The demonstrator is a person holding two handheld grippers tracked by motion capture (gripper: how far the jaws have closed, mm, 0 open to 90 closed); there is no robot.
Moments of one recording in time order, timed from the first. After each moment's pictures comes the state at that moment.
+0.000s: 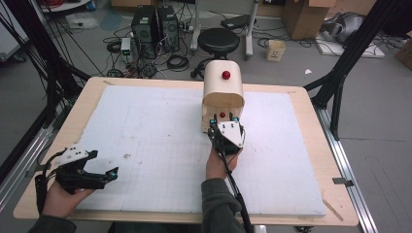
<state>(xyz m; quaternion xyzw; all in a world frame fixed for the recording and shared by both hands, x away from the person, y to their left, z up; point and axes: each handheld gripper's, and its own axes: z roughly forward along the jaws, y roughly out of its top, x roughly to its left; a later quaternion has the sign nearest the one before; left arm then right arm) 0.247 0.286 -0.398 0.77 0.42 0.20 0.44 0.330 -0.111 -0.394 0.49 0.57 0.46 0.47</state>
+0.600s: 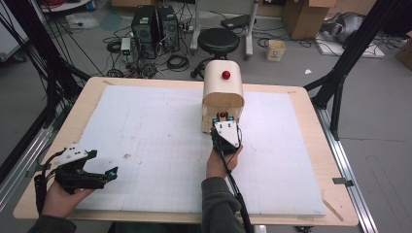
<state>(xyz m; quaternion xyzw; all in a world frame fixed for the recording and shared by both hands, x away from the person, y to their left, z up) 0.247 0.287 -0.397 0.77 0.42 0.20 0.44 0.332 -0.107 -0.396 0.48 0.57 0.44 0.49</state>
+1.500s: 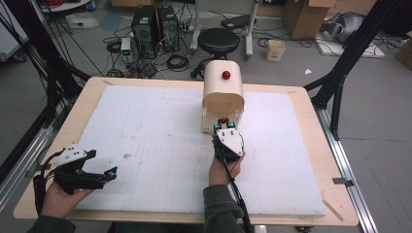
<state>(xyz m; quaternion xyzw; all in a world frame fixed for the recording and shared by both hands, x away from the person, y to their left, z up) 0.246 0.287 -0.396 0.77 0.42 0.21 0.44 0.308 -0.112 -0.395 0.48 0.58 0.45 0.48</state>
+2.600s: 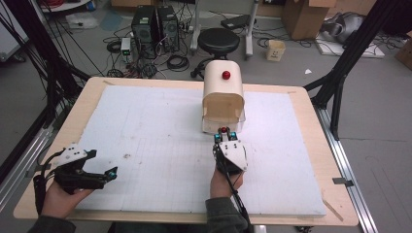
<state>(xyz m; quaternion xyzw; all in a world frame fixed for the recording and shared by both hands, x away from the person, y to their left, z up) 0.245 0.286 -0.395 0.77 0.42 0.21 0.44 0.275 -0.117 -0.398 0.47 0.58 0.47 0.47</state>
